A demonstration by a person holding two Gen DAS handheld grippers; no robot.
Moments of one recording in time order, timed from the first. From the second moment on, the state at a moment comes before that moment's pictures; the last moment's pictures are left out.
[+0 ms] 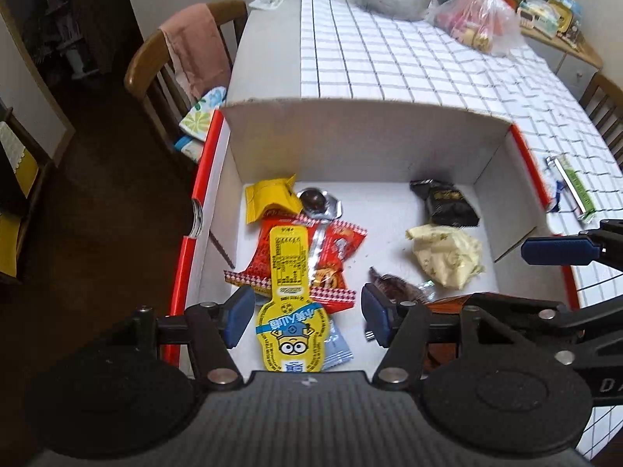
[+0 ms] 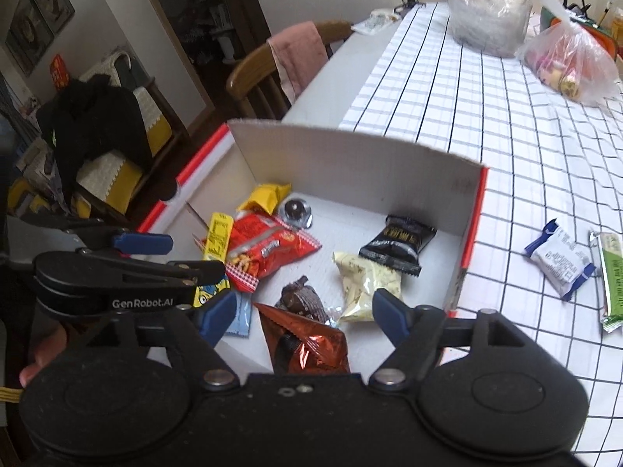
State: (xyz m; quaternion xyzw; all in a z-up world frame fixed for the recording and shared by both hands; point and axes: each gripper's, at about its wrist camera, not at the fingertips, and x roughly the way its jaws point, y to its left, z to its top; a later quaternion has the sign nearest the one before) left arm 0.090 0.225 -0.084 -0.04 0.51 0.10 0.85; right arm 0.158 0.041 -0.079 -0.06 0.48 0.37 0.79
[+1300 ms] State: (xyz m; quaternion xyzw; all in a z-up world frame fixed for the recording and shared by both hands) left arm 0.132 0.036 -0.037 -0.09 0.41 0.04 0.90; right arm 0.217 -0.181 -0.039 -0.05 0.41 0.34 0.85
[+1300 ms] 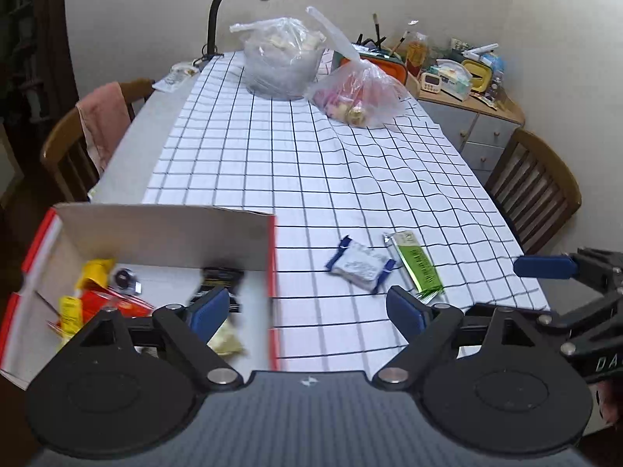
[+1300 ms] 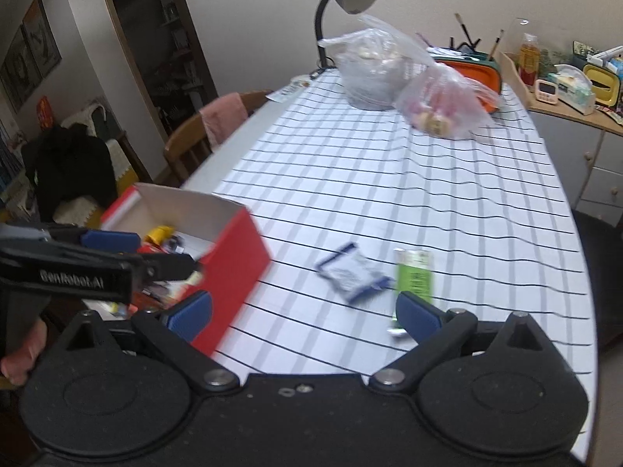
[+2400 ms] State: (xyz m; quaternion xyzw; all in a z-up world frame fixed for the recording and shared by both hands) left arm 0.313 -0.018 -0.156 -0.18 0.56 0.22 0.78; right arm 0.338 -0.184 -0.155 -0.14 0.48 0.35 0.79
